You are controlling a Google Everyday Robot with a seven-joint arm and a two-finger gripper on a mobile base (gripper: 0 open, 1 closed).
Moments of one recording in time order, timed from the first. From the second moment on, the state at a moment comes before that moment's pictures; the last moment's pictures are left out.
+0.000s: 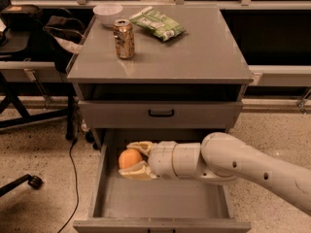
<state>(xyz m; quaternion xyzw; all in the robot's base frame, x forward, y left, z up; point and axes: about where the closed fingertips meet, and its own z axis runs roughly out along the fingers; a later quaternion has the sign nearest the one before) 0.449 0.065 0.702 -0.55 0.64 0.29 0.45</state>
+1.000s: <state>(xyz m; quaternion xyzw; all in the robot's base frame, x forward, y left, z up) 0.454 0.090 0.840 -0.60 0.55 0.29 0.51</state>
